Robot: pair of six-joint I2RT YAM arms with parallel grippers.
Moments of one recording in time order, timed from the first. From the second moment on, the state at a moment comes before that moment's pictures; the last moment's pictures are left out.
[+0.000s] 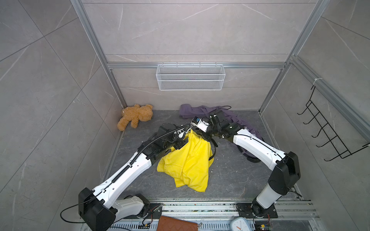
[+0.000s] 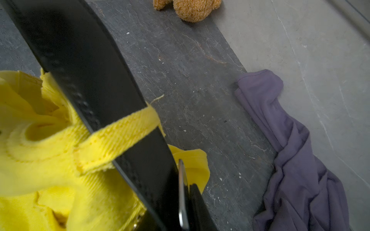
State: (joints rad) left arm -0.66 1.21 1.12 -0.43 -0.09 0.47; right arm 0.61 1.68 1.50 -0.55 -0.23 -0.51
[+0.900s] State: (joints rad) left arm -0.67 1.30 1.11 -0.29 -0.14 0.59; right arm 0.61 1.64 1.51 -0.59 -0.23 -0.51
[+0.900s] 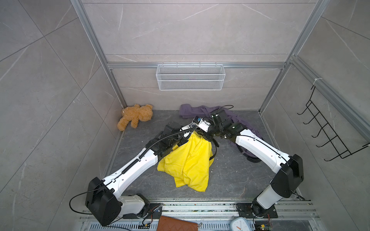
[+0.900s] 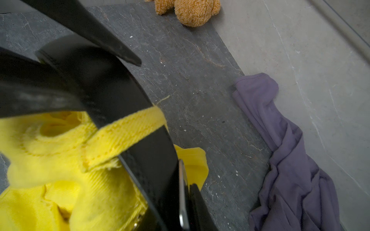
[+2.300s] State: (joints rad) left arm -0.63 1.03 0.86 -0.18 0.03 0.57; right arm 0.59 1.61 1.48 -0.62 -0.63 -0.54
